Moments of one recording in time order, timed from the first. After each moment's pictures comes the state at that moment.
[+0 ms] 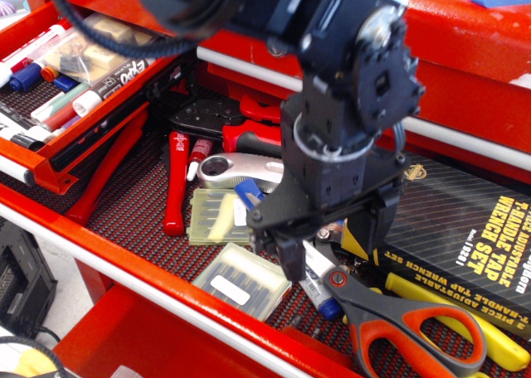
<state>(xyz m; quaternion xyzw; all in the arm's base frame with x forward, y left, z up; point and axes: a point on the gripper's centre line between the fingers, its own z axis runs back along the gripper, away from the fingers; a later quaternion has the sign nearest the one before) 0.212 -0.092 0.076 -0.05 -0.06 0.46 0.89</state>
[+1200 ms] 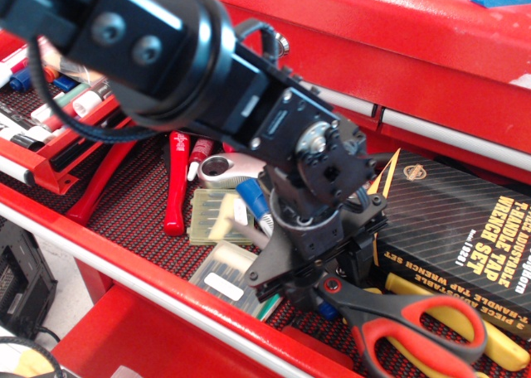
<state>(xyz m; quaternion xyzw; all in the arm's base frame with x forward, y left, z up) 0.217 -0.091 0.036 -0.11 -0.08 0.49 0.86</state>
